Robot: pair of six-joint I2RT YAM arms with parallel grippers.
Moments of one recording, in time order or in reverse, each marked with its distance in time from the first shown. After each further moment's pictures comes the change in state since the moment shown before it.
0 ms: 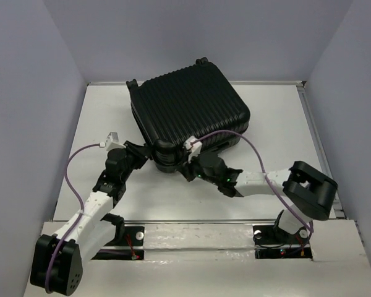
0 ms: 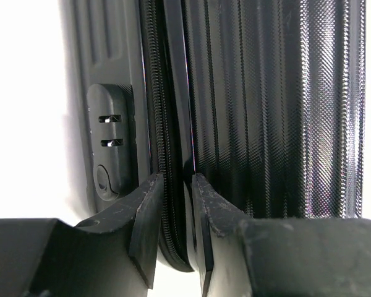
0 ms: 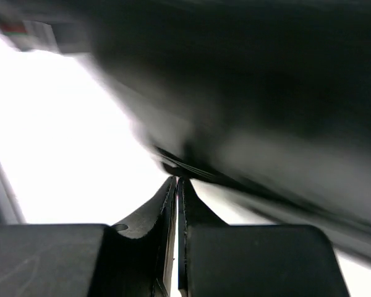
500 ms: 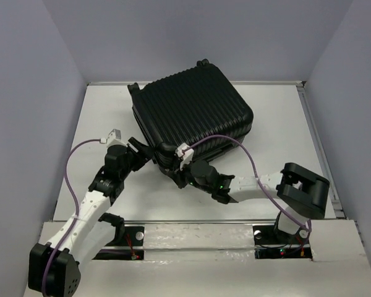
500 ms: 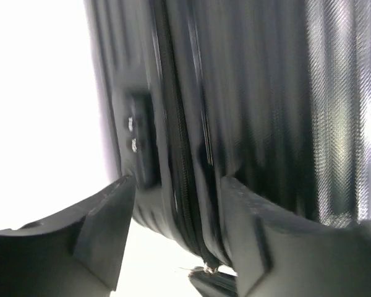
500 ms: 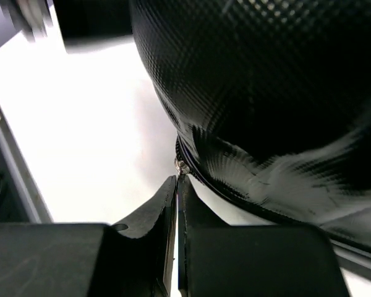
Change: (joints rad) left arm -0.048 -0.049 0.091 -0.237 -0.009 0.097; right arm 0.167 0.131 0.123 0.020 0.094 0.035
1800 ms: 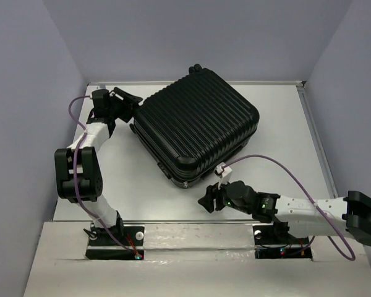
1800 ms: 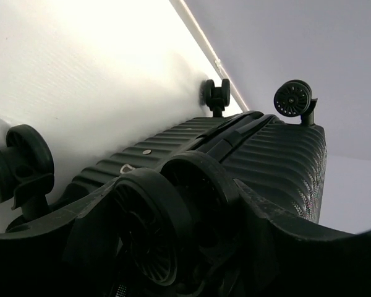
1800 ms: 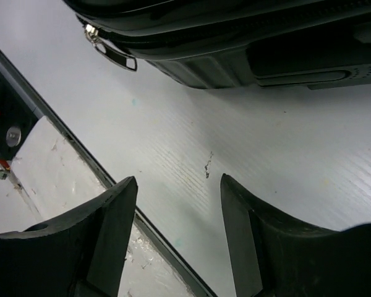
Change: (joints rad) left arm 0.354 0.879 0.716 0.152 0.359 -0.095; right arm 0.064 -0.653 -0.470 -0.380 0.072 0.274
